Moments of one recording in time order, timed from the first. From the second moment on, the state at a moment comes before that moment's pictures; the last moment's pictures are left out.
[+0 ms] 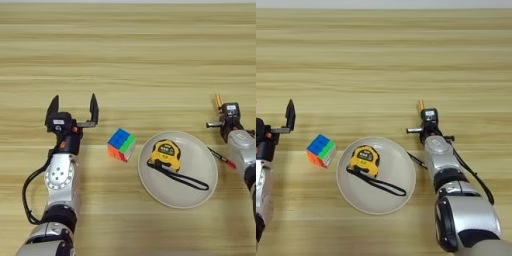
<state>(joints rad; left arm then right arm) -0.27 0.05 0.18 0.83 -0.16 -0.86 -0.20 -0.57 -0.19 -0.13 1.01 -0.02 -0.05 0.00</state>
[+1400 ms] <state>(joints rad) -0.29 0.05 0.19 0.84 -0.16 -0.86 -0.20 -0.02 -0.45 0.08 -0.21 0.13 0.48 0.64</state>
